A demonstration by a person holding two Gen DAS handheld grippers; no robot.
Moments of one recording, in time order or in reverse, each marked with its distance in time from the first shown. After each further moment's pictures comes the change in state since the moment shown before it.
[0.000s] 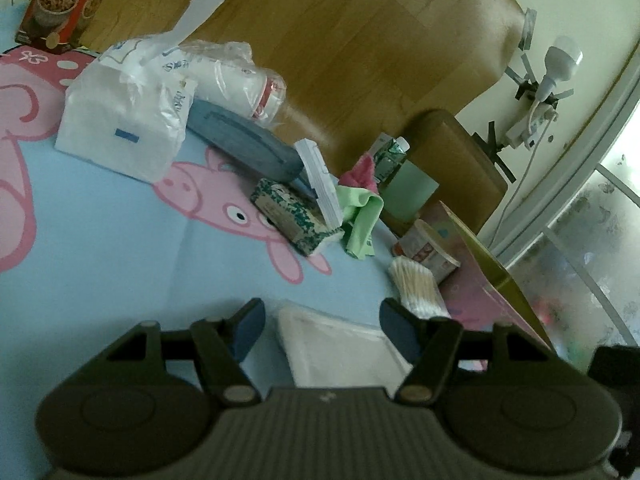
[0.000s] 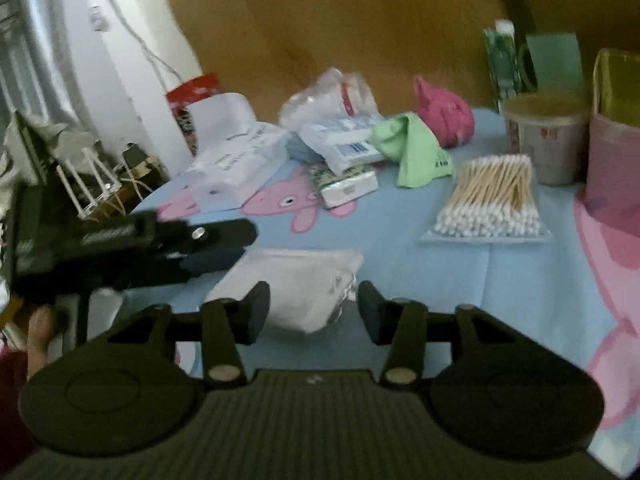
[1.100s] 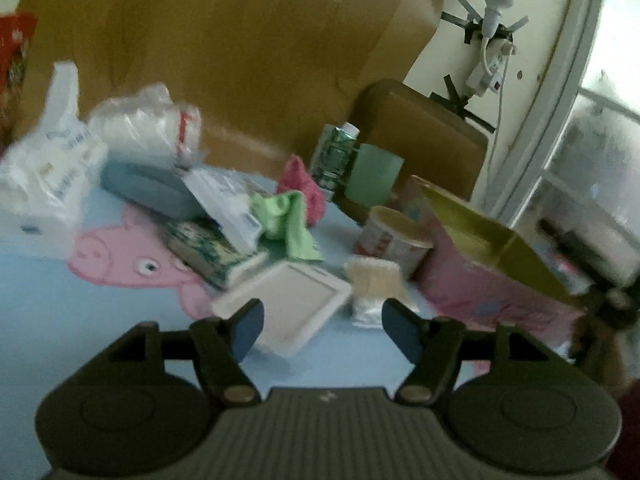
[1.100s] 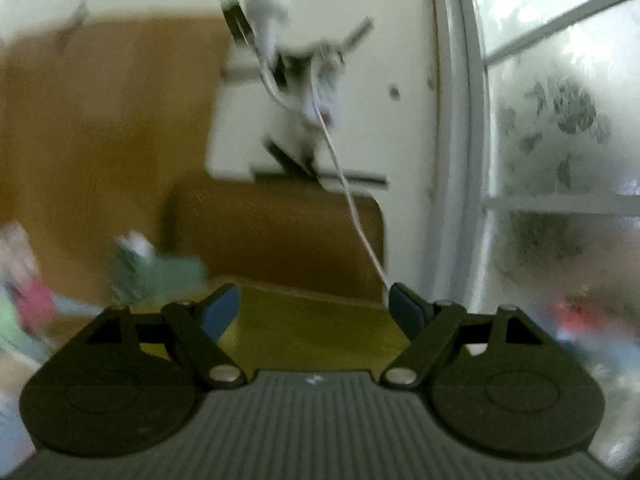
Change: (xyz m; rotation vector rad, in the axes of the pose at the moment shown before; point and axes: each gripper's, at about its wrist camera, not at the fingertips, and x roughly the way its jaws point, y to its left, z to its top) left arm 0.026 -0.086 0.000 0.285 -0.004 0.100; right arm -0.108 -0.144 0.051 -0.233 -0.618 -0.804
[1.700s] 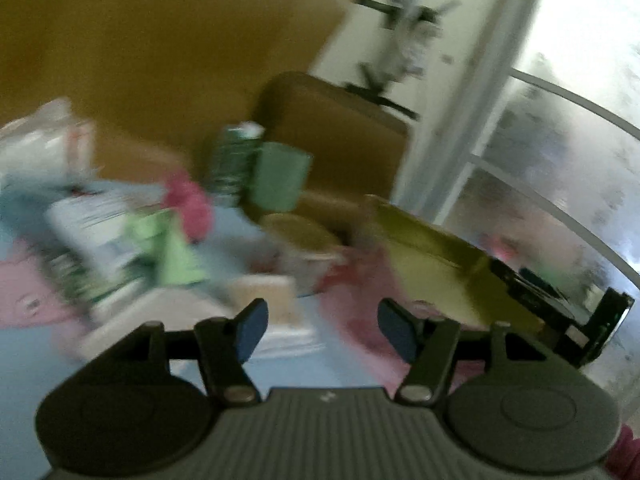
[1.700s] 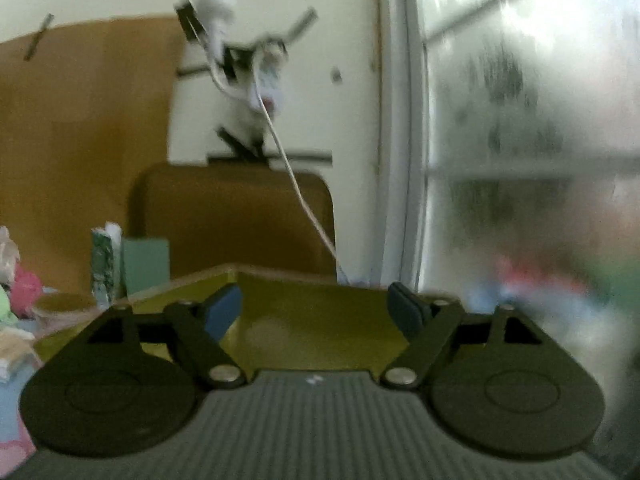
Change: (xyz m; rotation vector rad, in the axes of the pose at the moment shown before) left arm 0.025 -0.049 0.016 0.028 0.023 -0.195; right arm -0.024 -0.046 -0.025 0.070 0.110 -0.113
